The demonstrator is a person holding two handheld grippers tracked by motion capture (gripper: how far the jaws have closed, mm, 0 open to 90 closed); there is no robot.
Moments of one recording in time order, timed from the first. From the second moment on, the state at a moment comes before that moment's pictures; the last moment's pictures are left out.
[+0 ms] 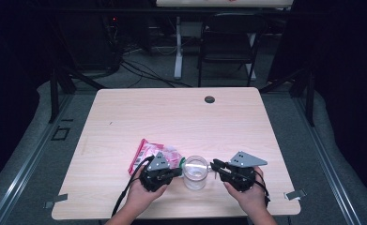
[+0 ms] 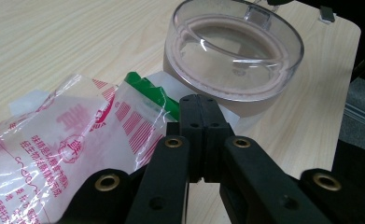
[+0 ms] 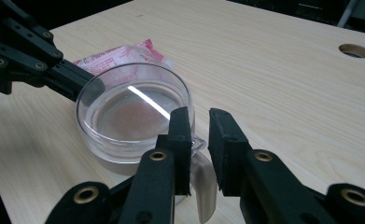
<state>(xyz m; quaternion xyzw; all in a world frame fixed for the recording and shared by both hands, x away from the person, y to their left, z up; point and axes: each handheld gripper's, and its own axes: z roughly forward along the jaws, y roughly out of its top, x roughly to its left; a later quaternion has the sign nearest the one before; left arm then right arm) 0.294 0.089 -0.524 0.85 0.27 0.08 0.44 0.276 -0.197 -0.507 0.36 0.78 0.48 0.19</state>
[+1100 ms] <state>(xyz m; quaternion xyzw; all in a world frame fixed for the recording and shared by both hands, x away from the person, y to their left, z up) 0.289 0.081 -0.520 0.86 0.26 0.08 0.44 0.280 -0.206 -0.517 0.41 0.76 0.47 0.19</state>
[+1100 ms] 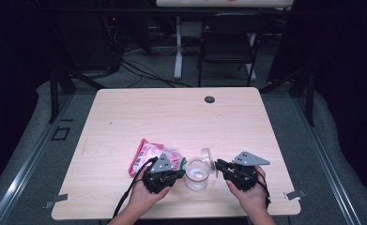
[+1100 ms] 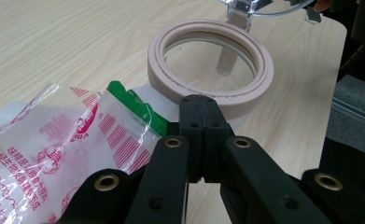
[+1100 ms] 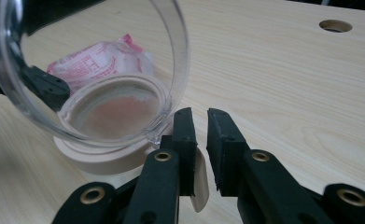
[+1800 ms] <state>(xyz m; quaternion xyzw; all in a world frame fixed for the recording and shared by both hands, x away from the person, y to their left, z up) 0.290 0.079 -0.514 0.85 0.25 0.08 0.45 0.274 -0.205 -0.511 0.40 0.75 0.49 0.20</state>
